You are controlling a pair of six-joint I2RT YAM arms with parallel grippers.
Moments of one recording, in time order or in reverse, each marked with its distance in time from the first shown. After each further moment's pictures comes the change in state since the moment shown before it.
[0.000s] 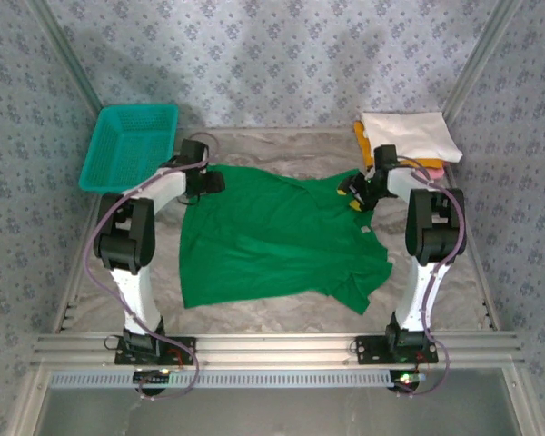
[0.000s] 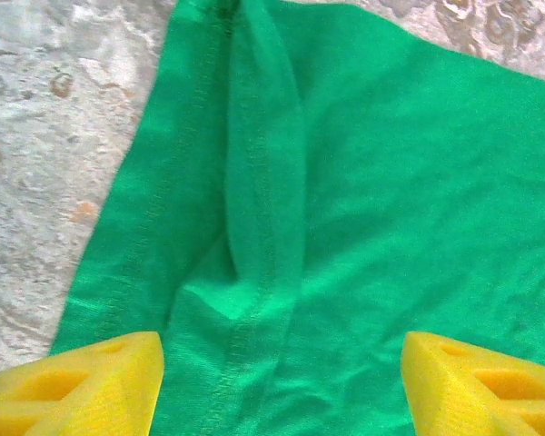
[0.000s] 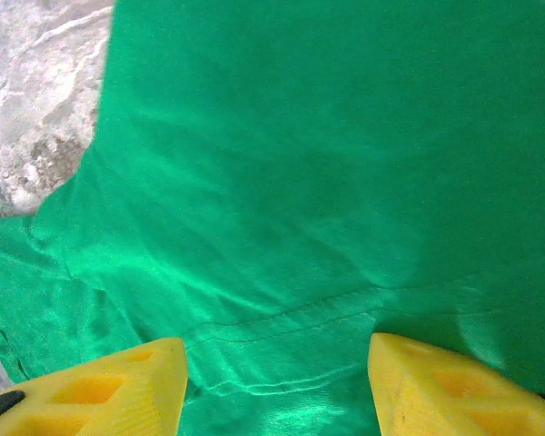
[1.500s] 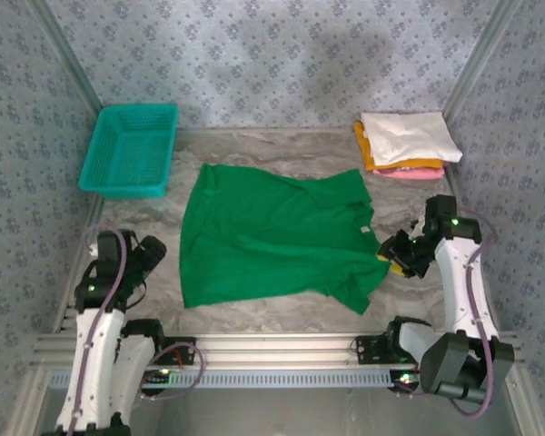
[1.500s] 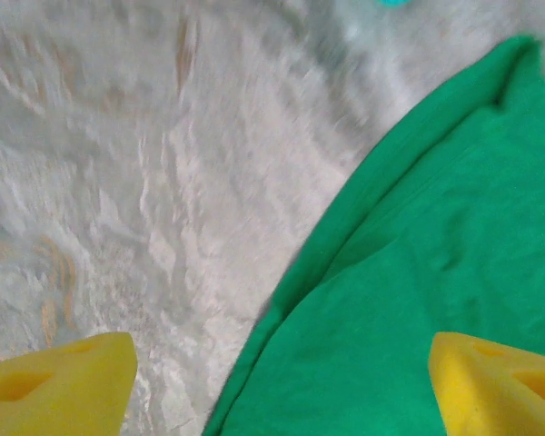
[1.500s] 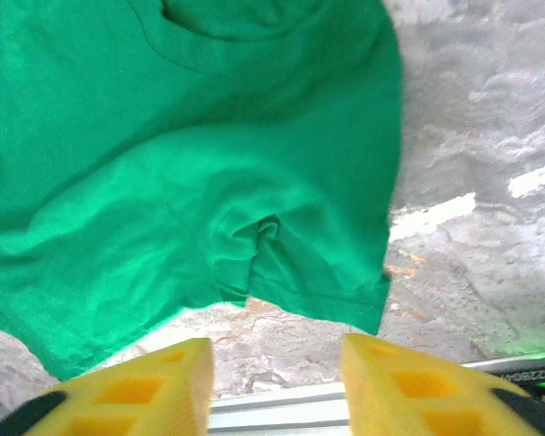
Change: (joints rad) left arm 0.249 -1.410 -0.704 -0.510 -0.081 -0.417; right arm -0.216 -0.946 -0.395 -0.778 0.097 -0.243
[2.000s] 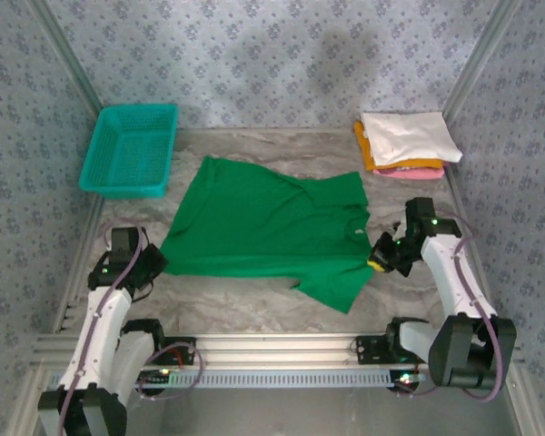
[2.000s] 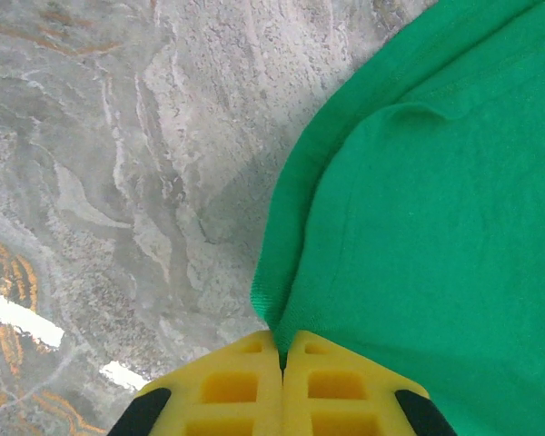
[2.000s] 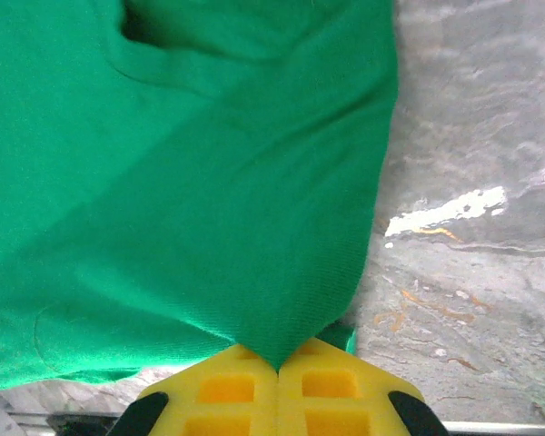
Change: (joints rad) left arm 0.010 0.193 -0.138 0.137 0.087 0.082; right arm 0.106 0.071 -0.116 0.183 -0.042 0.059
